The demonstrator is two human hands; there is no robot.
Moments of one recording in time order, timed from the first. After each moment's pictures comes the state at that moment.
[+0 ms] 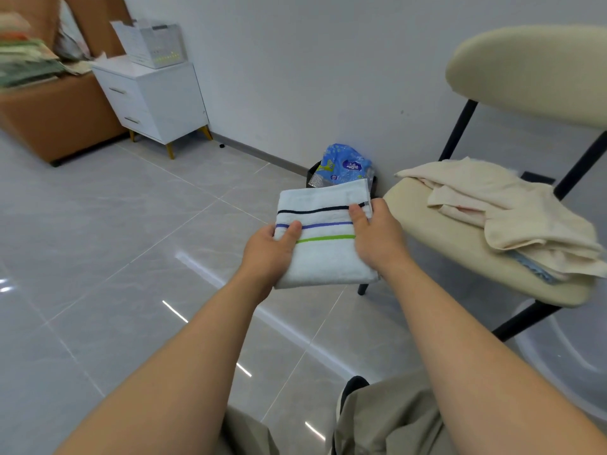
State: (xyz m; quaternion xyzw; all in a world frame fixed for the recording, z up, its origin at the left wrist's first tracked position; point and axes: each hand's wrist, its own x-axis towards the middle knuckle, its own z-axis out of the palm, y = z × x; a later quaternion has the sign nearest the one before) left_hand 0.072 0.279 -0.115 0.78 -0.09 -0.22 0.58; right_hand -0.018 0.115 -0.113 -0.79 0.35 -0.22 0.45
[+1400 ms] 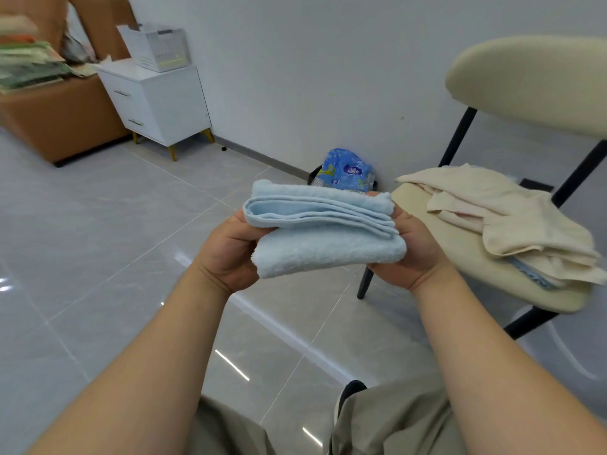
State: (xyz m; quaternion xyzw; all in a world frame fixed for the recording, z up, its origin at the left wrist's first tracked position) left_hand 0.080 0.324 -0.069 0.39 -0.24 -0.45 0.77; right_hand -0.052 0.113 -0.078 -0.44 0.04 -0.07 0.89
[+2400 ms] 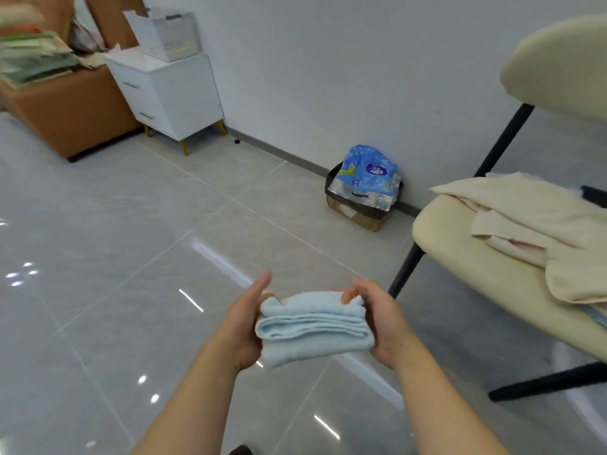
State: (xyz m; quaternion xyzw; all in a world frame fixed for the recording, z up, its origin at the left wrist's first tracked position) left_hand 0.129 0.319 -0.167 0.52 0.09 -0.50 0.68; right_hand 0.010 0.128 -0.189 -0.41 0.30 0.02 0.86
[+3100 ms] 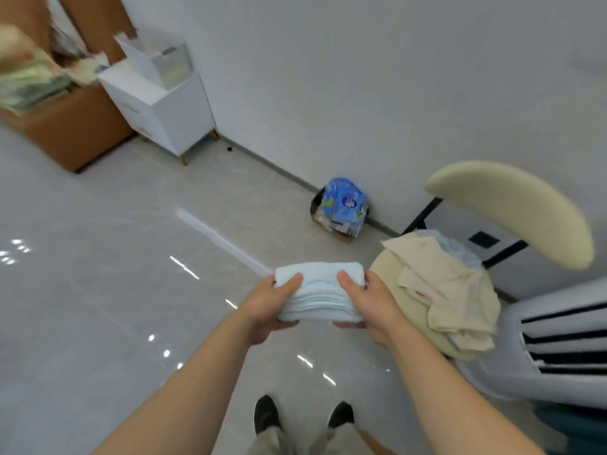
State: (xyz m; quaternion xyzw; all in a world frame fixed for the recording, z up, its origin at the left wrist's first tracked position) left_hand 0.174 0.293 0.263 0.66 0.06 -0.52 0.54; right_hand 0.053 0.133 0.248 -0.52 0.47 -0.01 0.72
